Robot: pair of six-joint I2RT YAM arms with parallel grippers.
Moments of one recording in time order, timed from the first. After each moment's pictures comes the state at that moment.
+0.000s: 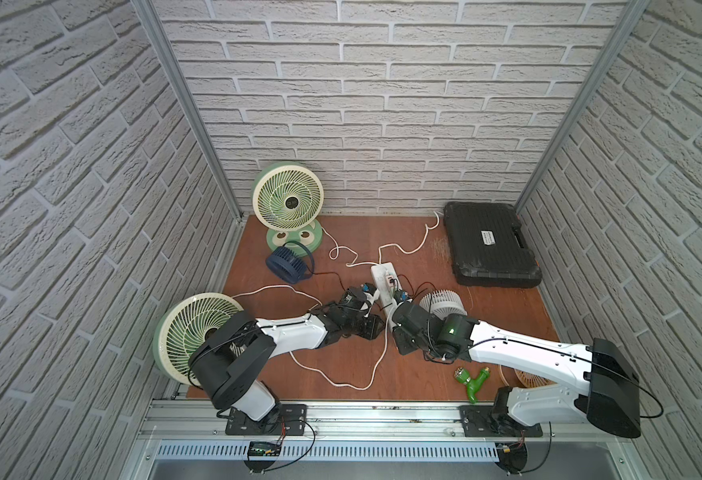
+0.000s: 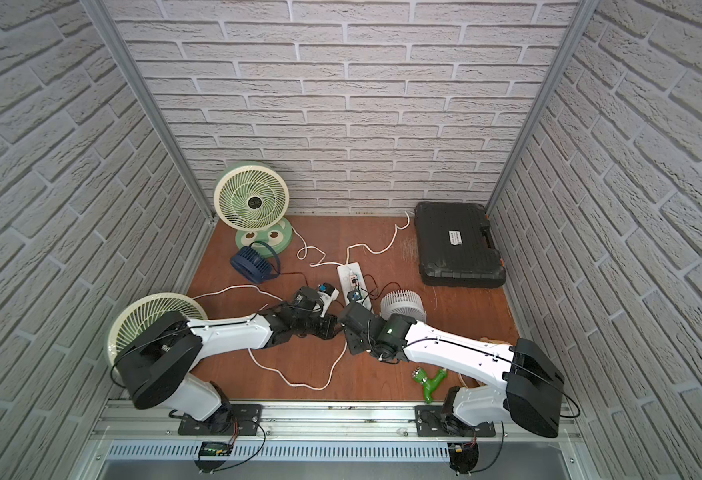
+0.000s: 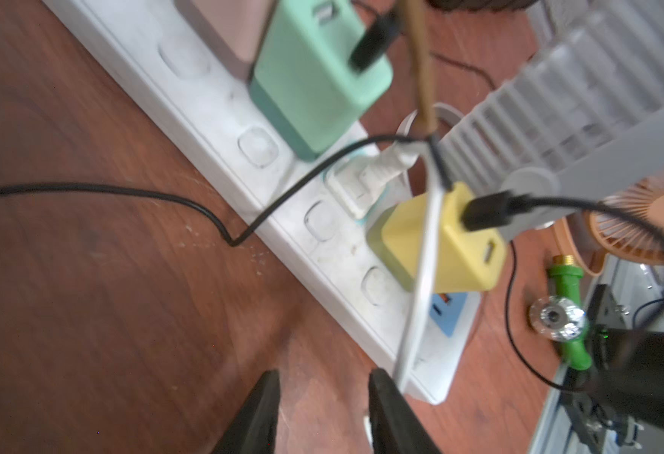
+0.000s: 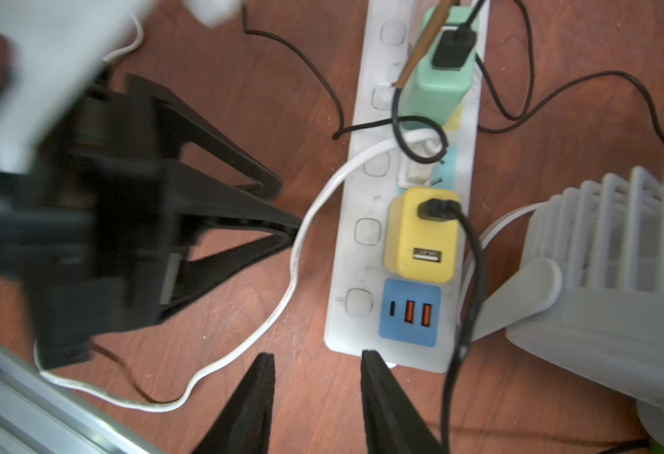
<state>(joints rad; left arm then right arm) -0.67 1.49 0.64 0.11 0.29 -0.49 0.94 1.32 0.88 -0.64 0.25 0.61</state>
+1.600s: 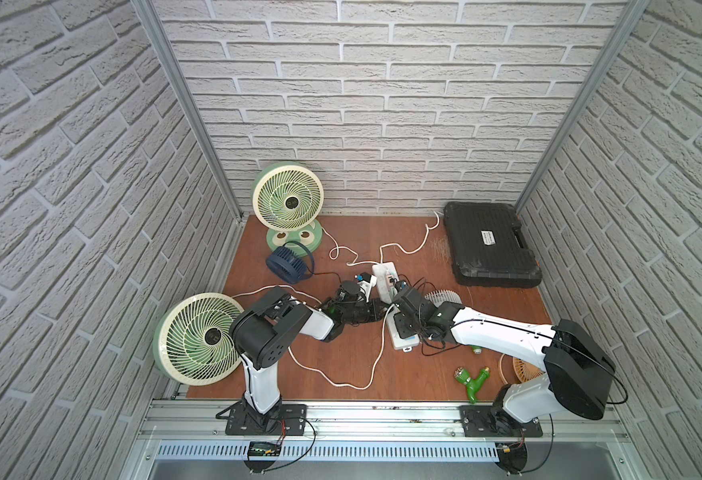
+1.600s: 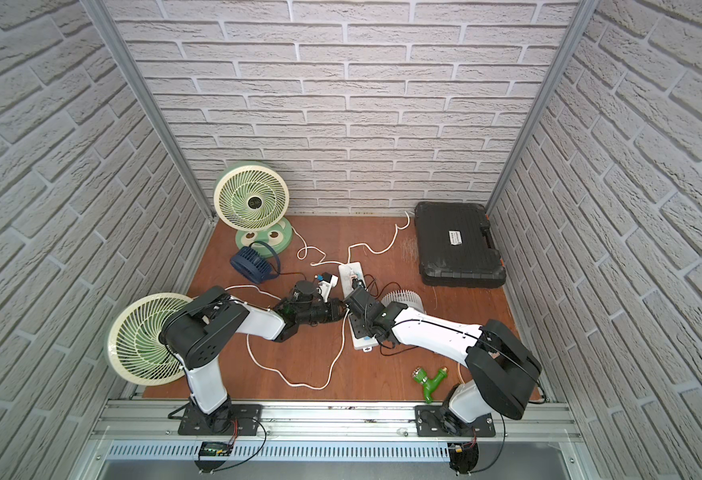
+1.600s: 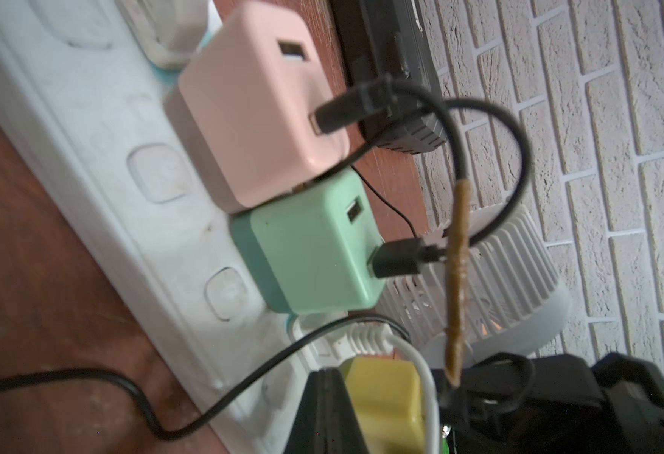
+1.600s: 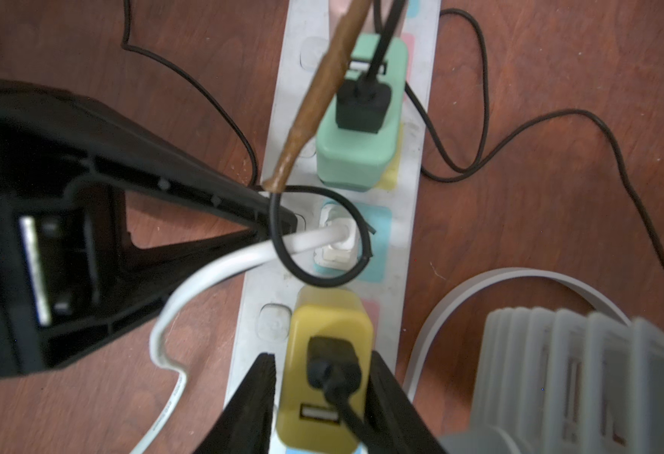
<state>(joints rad) -0.60 1.84 0.65 0.72 0.53 -0.86 0.79 1.50 0.86 -0.46 0.25 0.47</state>
